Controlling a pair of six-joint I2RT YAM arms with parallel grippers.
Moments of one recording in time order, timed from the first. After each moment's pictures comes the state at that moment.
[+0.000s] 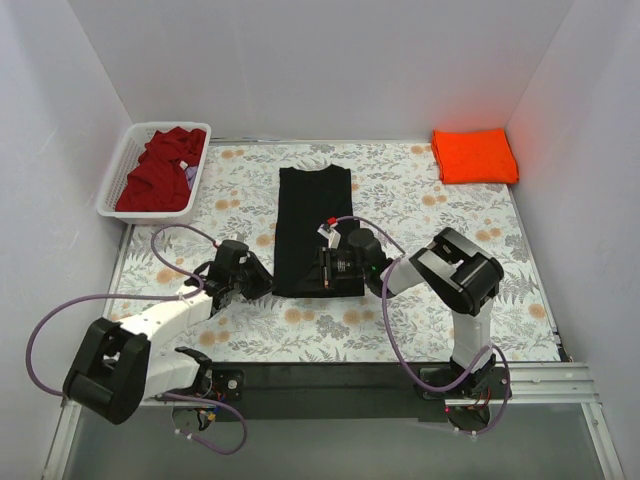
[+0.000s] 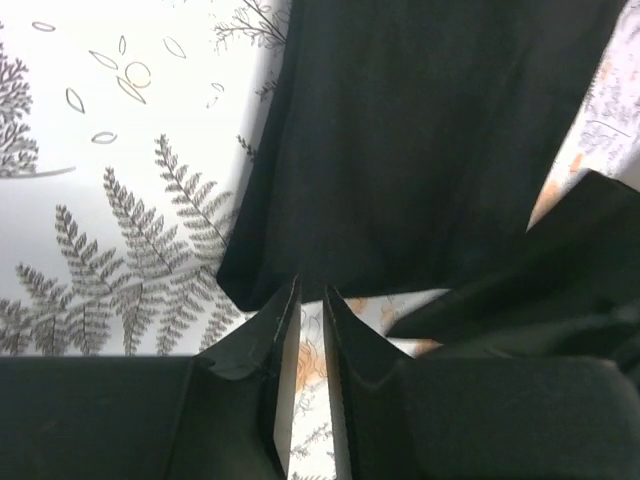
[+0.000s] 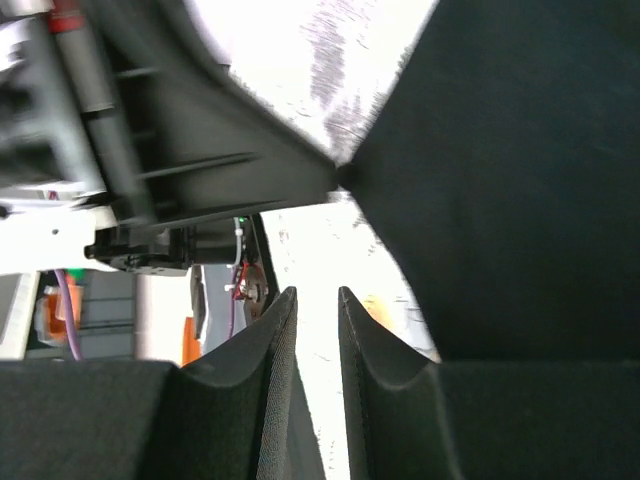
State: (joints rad) left arm -0.44 1.14 0.44 -0.10 0.14 -0.97; right arm 0.76 1.98 0.74 0.89 -0.77 0.99
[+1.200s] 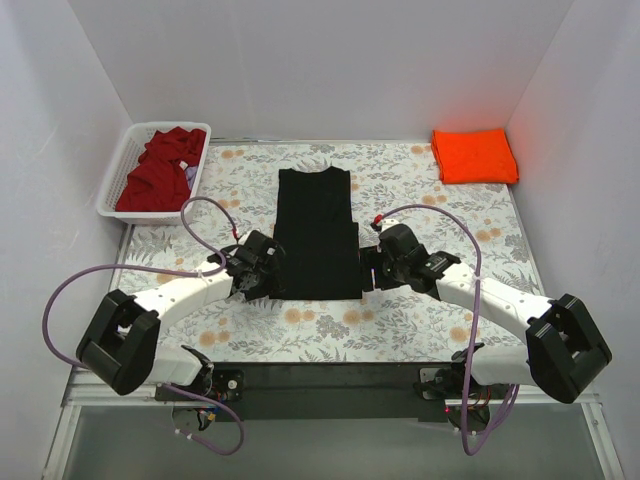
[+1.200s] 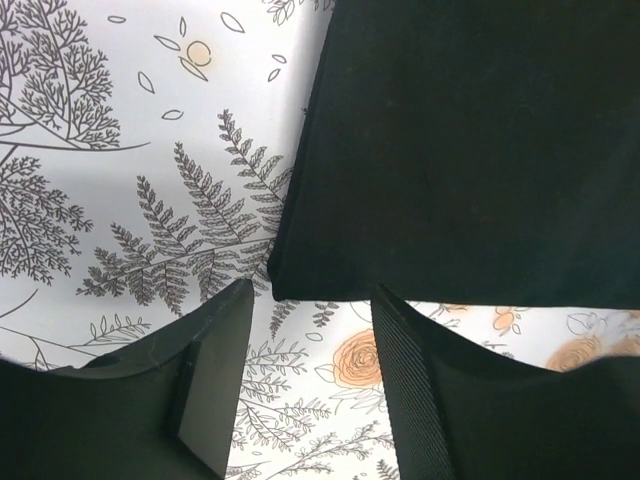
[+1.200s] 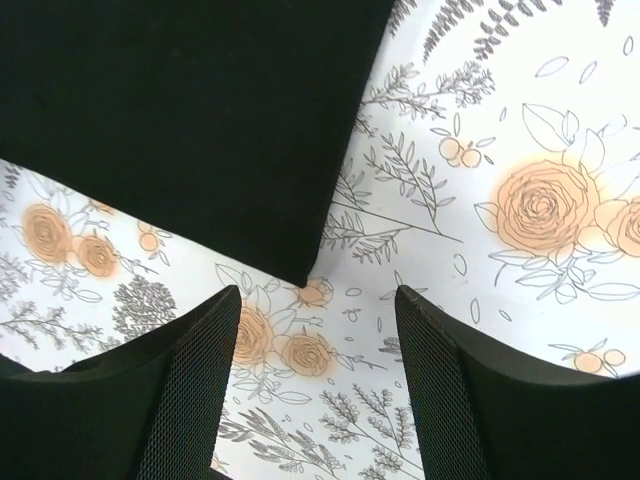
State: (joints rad) left arm -0.60 1.33 0.70 -0.48 -0.14 -0.83; right arm 0.71 1.26 0.72 -0.33 -0.02 0.44
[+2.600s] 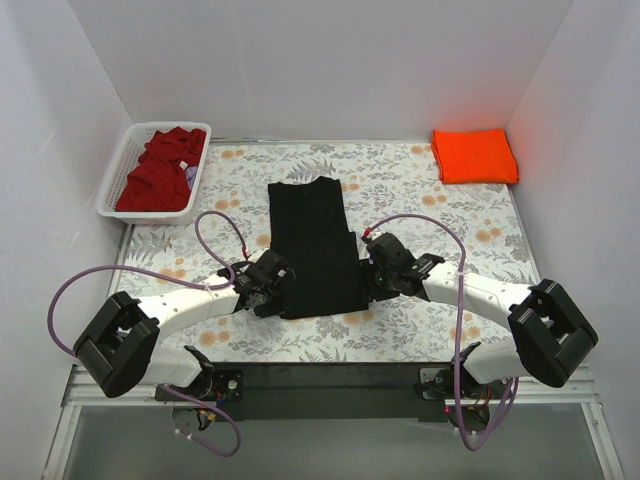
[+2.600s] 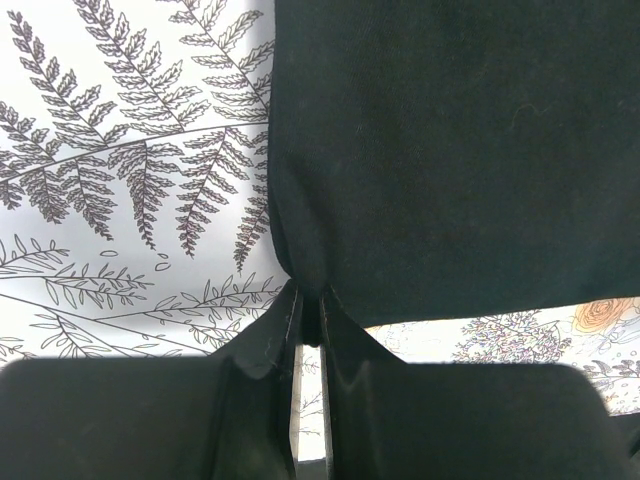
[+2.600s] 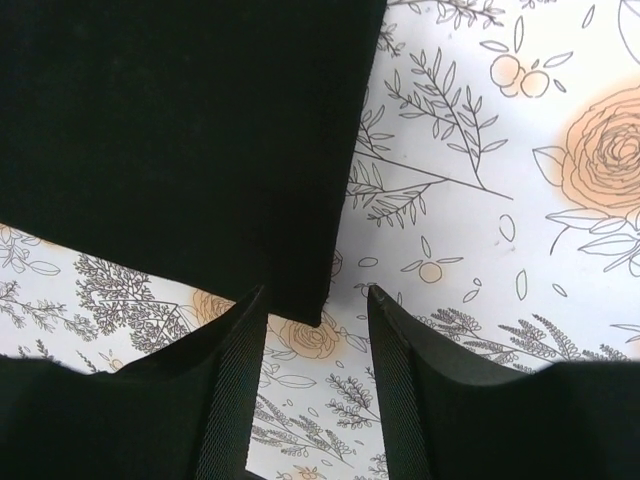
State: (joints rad) left arm -0.76 1.32 0.63 -0.48 -0.12 -0.97; right arm 0.77 1.36 0.72 -0.37 -0.02 0.48
